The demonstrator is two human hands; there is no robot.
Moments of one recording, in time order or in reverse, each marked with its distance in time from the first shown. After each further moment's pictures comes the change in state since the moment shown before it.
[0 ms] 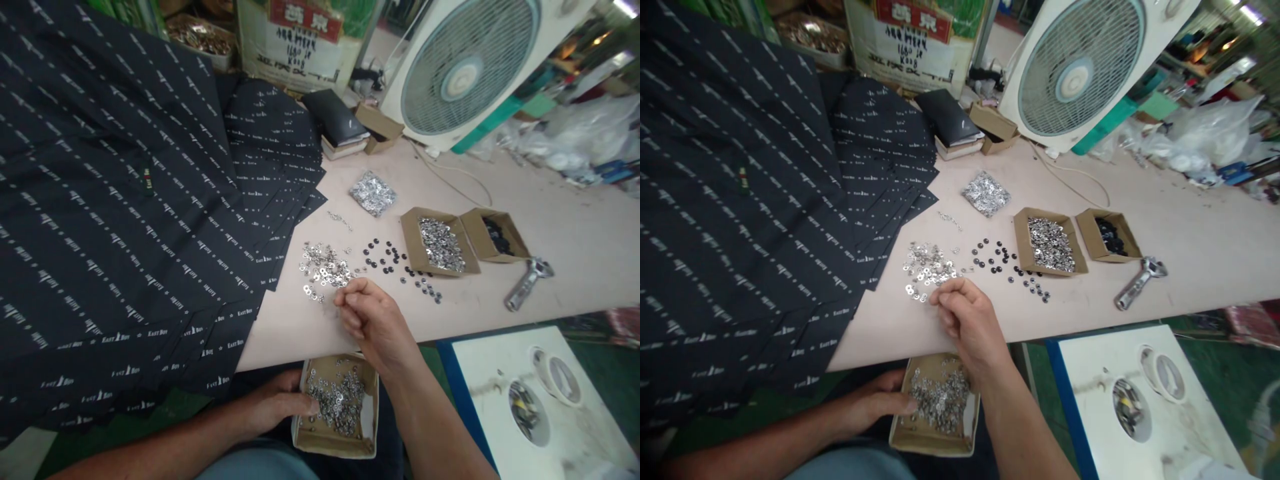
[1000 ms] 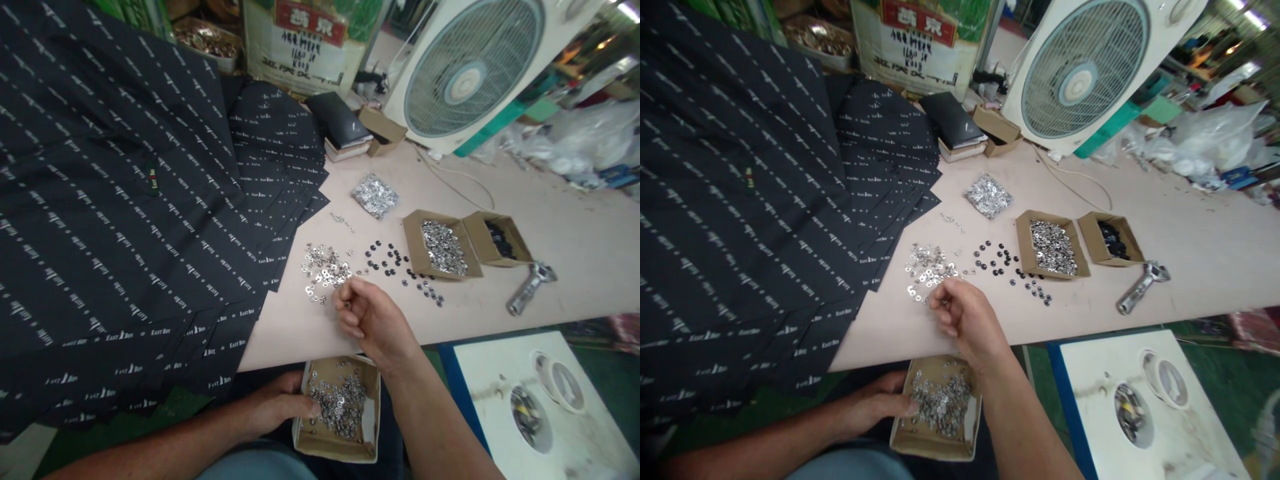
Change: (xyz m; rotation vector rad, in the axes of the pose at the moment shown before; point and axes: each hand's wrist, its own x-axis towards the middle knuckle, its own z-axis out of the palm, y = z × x) left_hand 0.001 -0.001 0.001 -0.011 -0.007 0.001; right_hand 0.011 -0.009 0.003 0.062 -0.122 0.118
